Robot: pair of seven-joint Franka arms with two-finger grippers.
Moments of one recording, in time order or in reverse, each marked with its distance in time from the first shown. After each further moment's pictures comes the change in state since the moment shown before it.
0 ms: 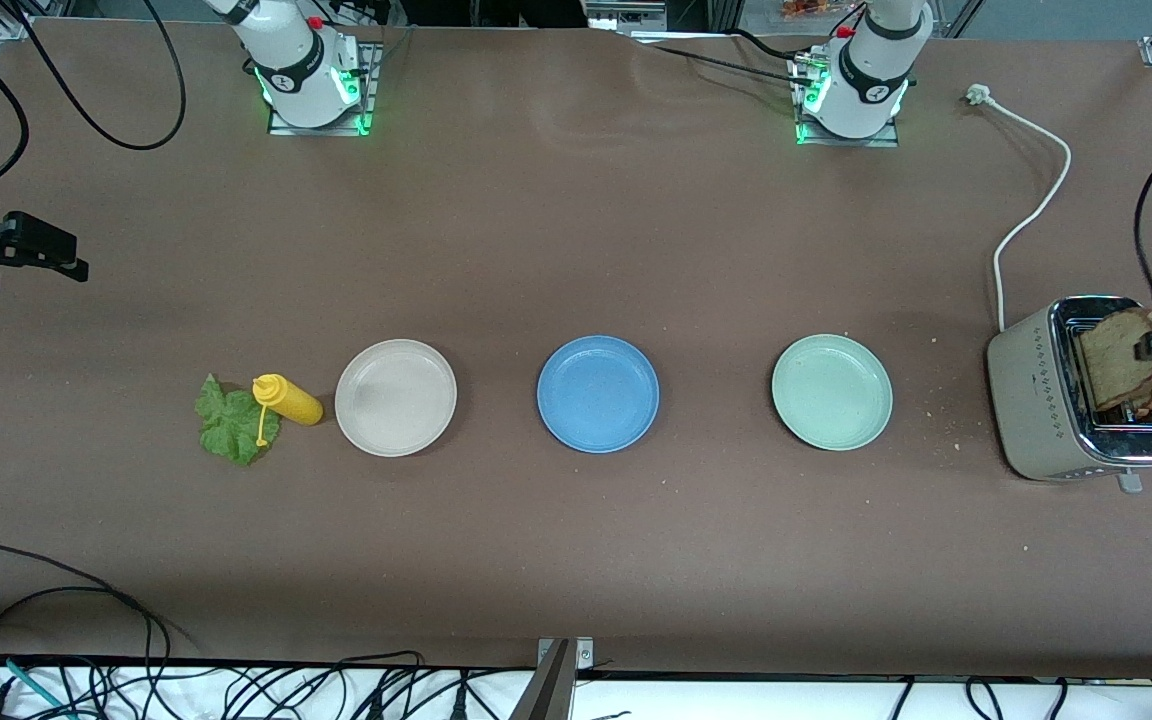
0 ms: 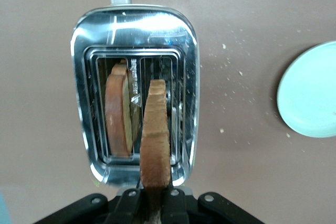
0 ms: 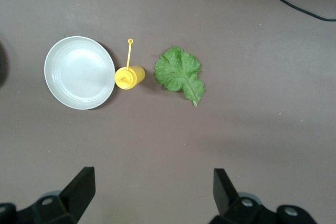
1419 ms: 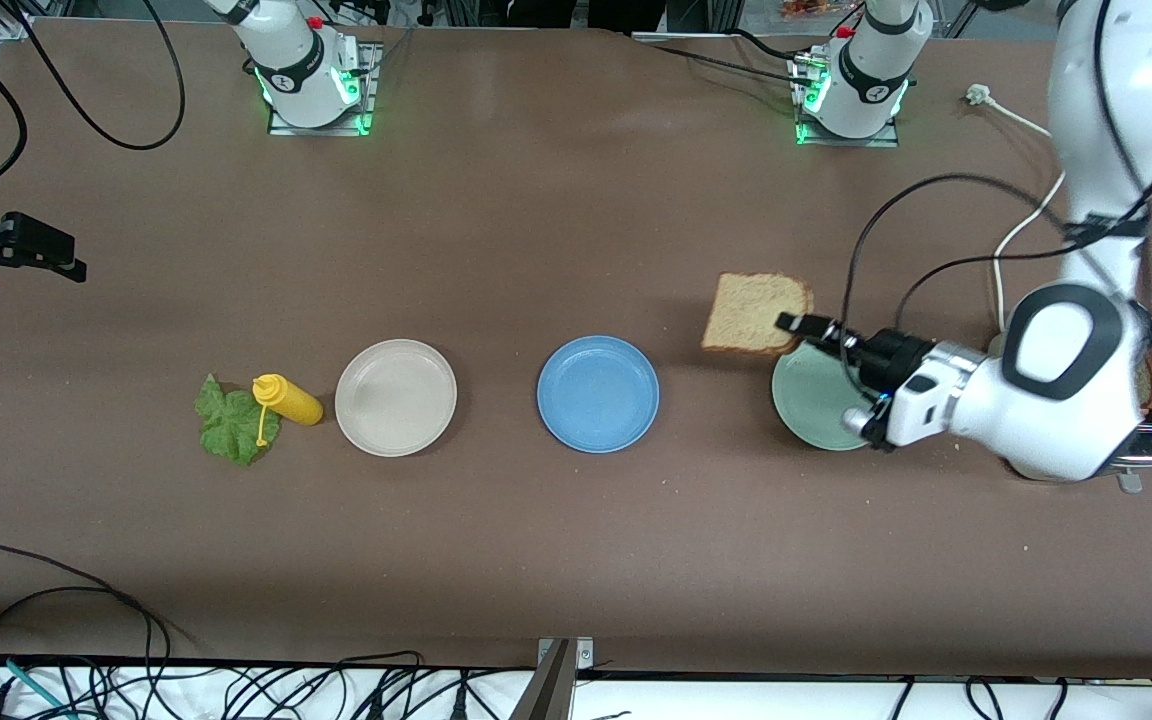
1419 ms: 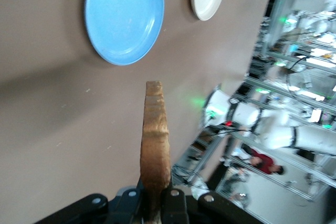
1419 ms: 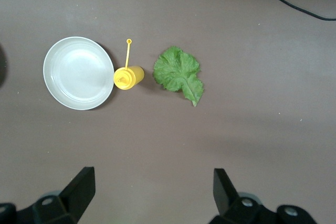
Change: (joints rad) left arm -0.241 0.299 -0.186 0.125 -0.851 -0.257 -0.034; right arm -0.004 0.000 -0.001 -0.002 0.000 0.003 0.000
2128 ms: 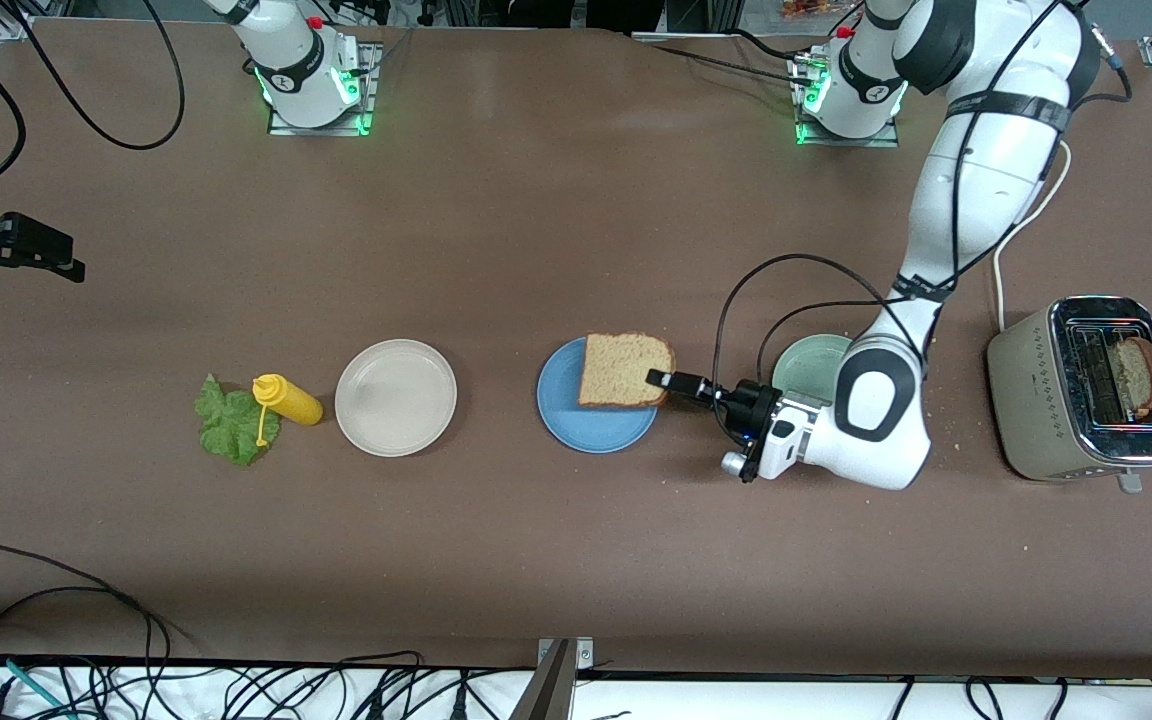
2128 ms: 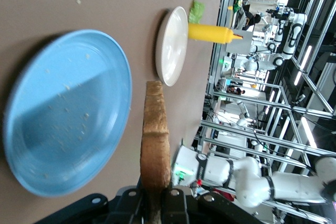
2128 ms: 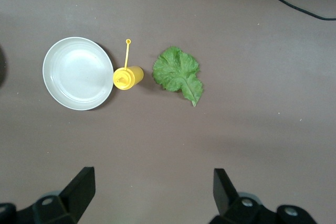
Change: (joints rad) left arm -0.161 0.264 -0.005 -0.003 -0.348 0.355 0.231; right arm -0.002 0.000 0.000 0.000 0.000 0.001 0.000
